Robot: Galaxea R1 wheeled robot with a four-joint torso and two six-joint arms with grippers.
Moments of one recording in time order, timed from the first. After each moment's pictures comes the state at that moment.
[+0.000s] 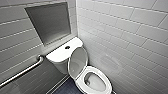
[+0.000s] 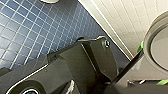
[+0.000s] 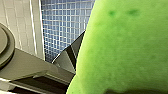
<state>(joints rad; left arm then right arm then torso) 1.08 2.42 -1.98 2.00 -0.44 -1.81 -1.51 2.50 -1.91 -0.39 0.42 0.69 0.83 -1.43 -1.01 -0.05</state>
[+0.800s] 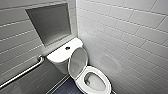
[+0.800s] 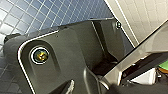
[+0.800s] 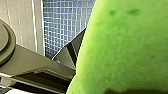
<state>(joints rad) 1.19 2.46 -2.13 2.00 -0.44 -1.81 -1.52 2.52 -1.94 -0.42 0.43 0.69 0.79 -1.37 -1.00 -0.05</state>
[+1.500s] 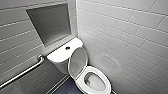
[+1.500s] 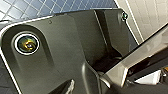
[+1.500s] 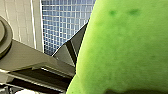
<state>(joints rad) 1.24 2.65 -2.37 2.00 -0.45 -1.81 -1.52 2.54 -1.96 -0.42 0.42 0.69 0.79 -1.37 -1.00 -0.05</state>
